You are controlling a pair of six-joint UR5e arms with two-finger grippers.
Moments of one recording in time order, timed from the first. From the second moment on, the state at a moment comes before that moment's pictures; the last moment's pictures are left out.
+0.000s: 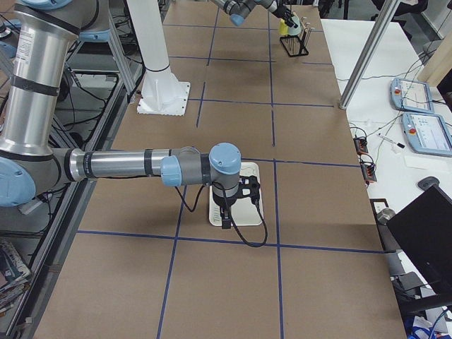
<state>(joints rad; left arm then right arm) -0.94 -1.85 -1.61 -2.29 -1.32 -0.93 1.45 -1.85 1.91 -1.52 2.31 0.04</state>
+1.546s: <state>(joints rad) -0.65 -1.92 -1.85 -2.30 -1.39 -1.74 1.23 -1.79 1.90 -0.68 2.40 0.97</state>
